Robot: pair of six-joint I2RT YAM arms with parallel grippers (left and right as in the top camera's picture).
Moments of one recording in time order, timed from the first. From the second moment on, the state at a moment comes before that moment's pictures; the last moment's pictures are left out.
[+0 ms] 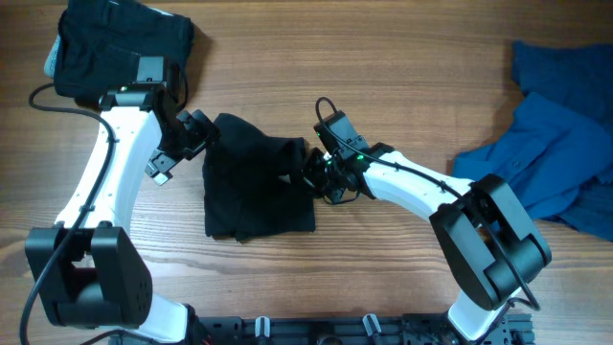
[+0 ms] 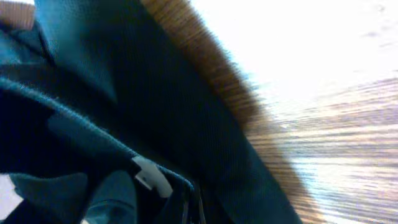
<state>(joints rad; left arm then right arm) -0.02 1.70 1.33 -1.11 0.00 -0.74 0.60 1.87 1.02 -0.27 -0.44 1.24</state>
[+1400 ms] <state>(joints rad) -0.02 1.70 1.33 -1.09 0.00 -0.72 0.60 1.83 1.02 -0.27 -0.41 1.18</state>
